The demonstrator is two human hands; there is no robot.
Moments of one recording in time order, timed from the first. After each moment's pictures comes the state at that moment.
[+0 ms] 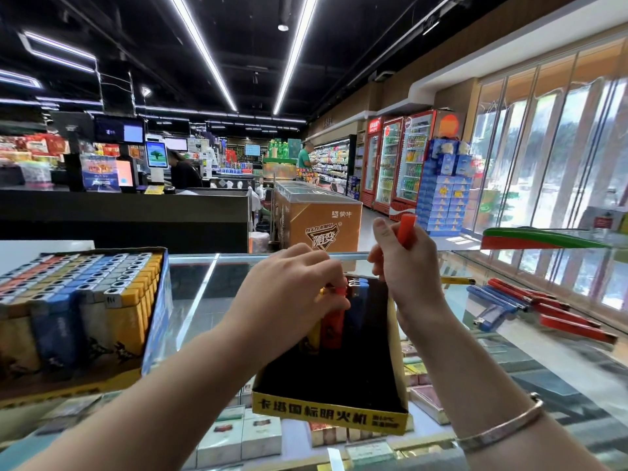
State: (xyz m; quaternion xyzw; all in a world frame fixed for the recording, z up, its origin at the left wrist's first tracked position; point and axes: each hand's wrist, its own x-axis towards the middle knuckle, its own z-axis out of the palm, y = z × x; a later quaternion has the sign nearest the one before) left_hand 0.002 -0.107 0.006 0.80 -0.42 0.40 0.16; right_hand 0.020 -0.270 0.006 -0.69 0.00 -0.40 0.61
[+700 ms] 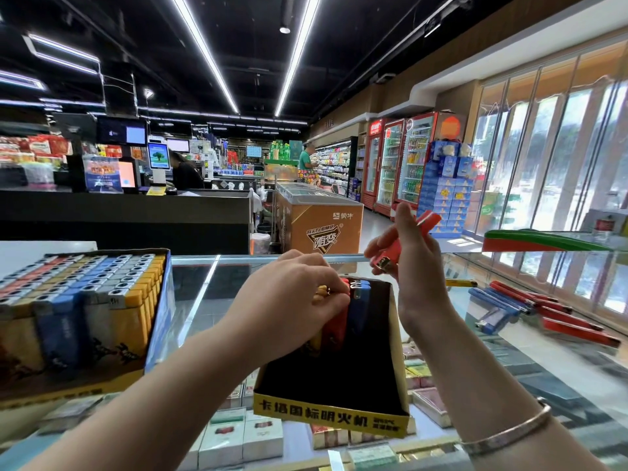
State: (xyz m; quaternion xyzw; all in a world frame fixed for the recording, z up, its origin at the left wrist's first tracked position) left_hand 0.007 -0.106 0.004 0.85 -0.38 0.27 0.23; right_hand 0.011 -0.267 0.012 -0.62 -0.06 -0.34 0.71
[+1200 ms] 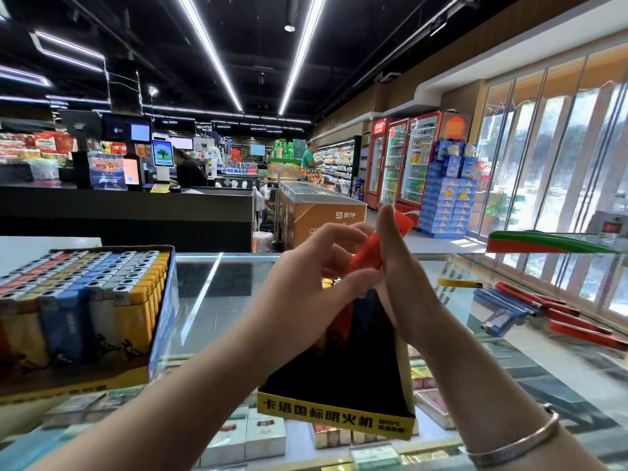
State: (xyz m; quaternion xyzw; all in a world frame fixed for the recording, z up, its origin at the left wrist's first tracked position) left_hand -0.005 -0.116 0.007 0.72 -0.41 0.21 0.52; right_hand -0.012 -0.245 0.016 -0.69 -0.22 -0.15 0.67
